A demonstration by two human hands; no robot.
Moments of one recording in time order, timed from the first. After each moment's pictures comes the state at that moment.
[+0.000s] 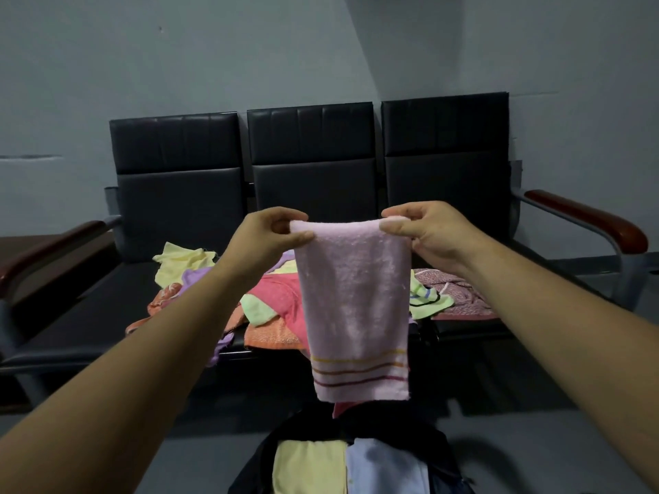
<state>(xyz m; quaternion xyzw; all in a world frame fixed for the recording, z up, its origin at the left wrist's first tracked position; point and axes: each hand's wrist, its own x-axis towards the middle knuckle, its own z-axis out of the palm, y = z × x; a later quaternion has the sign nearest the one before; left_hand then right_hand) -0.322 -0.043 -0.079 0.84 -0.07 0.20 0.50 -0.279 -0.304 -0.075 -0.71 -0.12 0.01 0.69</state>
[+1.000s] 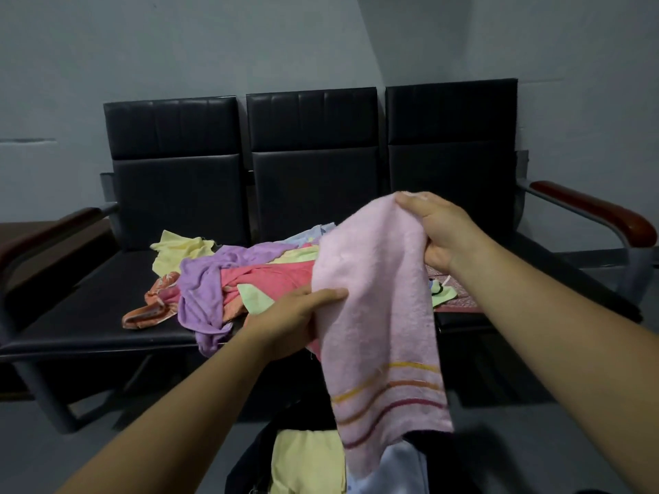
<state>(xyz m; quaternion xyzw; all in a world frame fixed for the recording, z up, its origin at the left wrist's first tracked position) -0.349 -0.081 -0.168 0.61 -0.04 -0.14 0.78 -0.267 -0.294 -0.090 -0.60 -0.04 0.00 0.80</state>
